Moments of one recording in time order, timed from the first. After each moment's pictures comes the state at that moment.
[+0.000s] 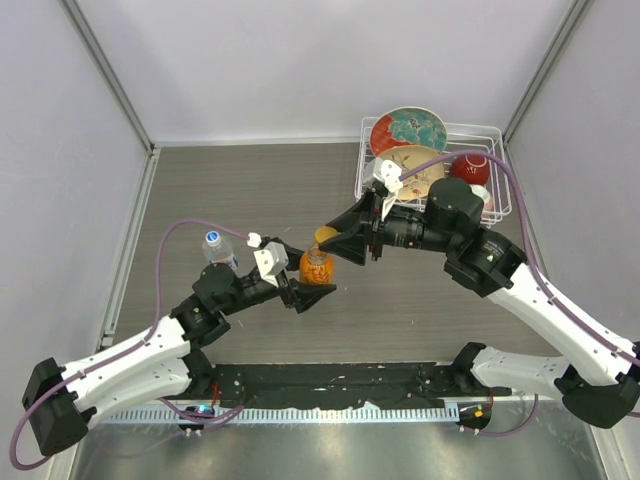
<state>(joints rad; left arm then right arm) -0.90 0.80 0.49 0.44 0.32 -0.11 0.81 1.06 1.26 -0.26 -0.52 0.09</state>
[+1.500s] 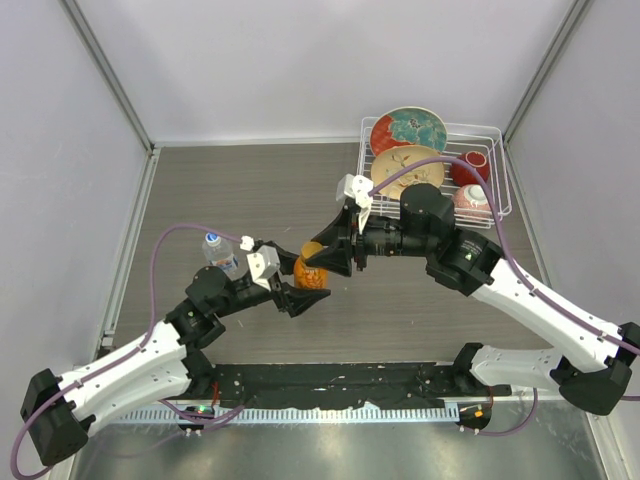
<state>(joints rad) -0.85 0.74 0.45 0.44 0.39 -0.14 0.90 1.12 1.25 -0.28 -0.51 0.02</state>
